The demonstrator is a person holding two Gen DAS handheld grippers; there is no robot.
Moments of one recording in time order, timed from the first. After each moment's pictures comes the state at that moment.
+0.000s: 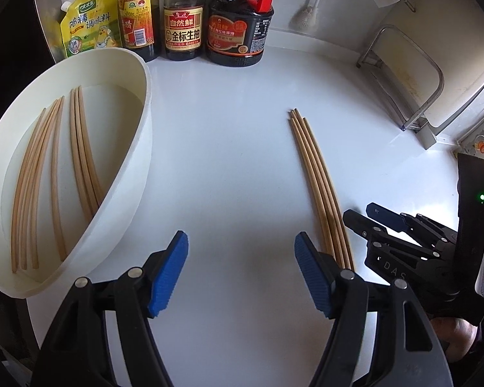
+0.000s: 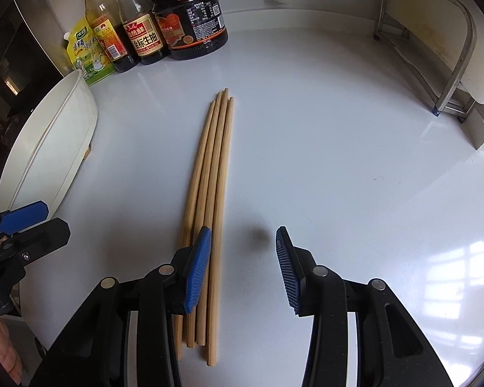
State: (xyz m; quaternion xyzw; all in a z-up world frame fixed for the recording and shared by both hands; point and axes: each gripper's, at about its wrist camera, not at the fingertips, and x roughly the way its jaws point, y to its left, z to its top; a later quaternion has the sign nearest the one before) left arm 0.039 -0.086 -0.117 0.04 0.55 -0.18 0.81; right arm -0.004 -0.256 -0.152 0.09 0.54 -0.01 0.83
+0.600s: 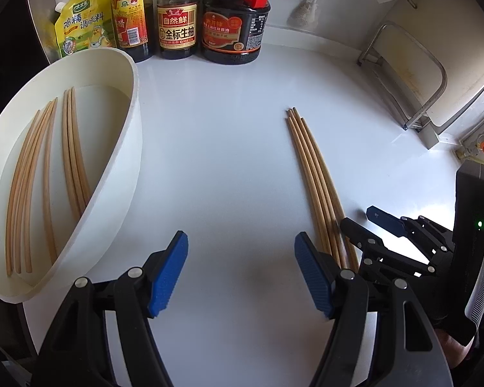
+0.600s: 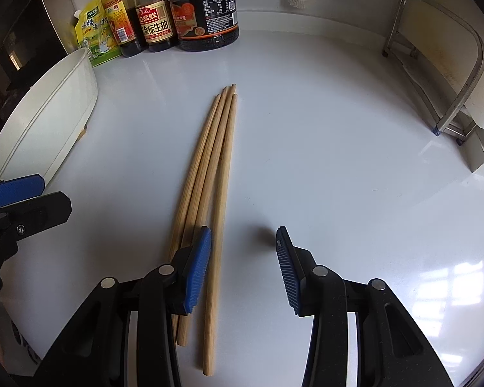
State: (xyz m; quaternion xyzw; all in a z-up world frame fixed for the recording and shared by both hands) left arm 0.043 -0.097 -0.123 0.05 0.55 -0.18 0.81; right arm -0.001 -0.251 -0.160 0.03 0.54 -0.01 0.84
